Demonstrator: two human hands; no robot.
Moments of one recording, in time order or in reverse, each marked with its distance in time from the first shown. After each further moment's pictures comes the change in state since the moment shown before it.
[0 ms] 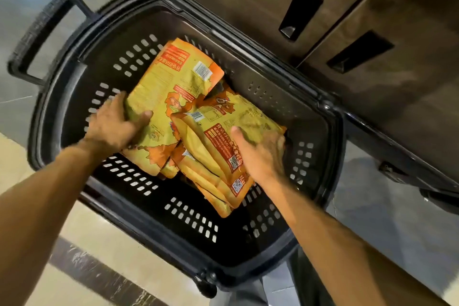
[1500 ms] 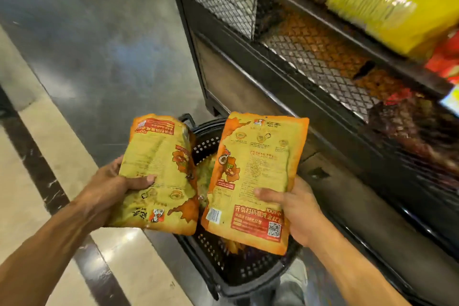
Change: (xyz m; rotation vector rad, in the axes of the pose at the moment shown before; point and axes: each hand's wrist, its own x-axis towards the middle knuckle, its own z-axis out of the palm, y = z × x) left_hand -0.250 0.052 -0.189 -1.094 0.091 -0.228; right_hand -0.175 -0.120 -0.166 0.694 -0.515 -0.278
